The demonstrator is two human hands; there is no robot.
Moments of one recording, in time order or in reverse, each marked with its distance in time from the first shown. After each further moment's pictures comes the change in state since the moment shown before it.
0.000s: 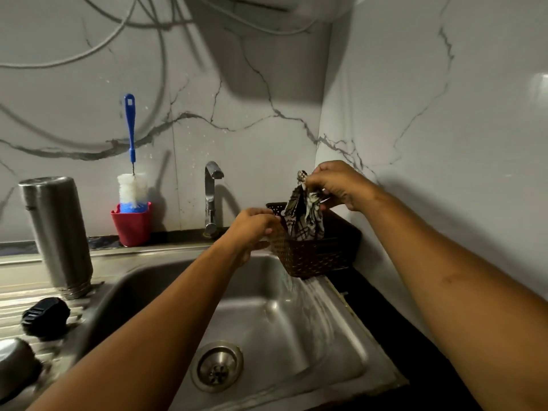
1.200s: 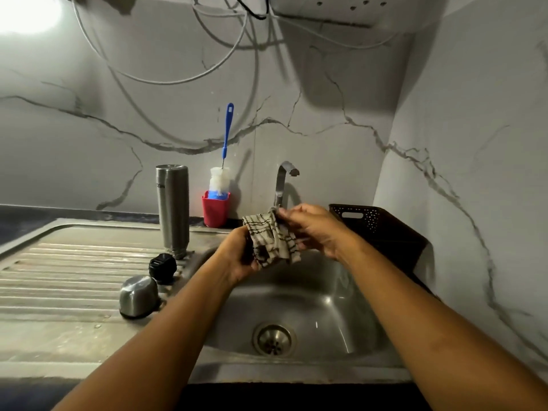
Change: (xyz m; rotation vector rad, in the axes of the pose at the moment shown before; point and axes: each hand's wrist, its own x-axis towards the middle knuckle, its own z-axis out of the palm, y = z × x) left_hand -0.090 -0.034 -0.113 -0.552 0.147 -0.193; right_hand -0.082 -0.021 0.160 0.234 -0.376 0.043
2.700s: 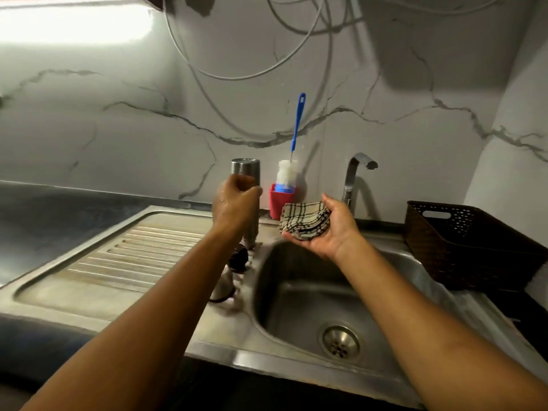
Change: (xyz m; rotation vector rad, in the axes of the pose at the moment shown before) left_hand -0.026 0.086 -0.093 0.656 0.628 0.734; right_hand 0.044 -0.007 0.116 0.960 -0.100 0.287
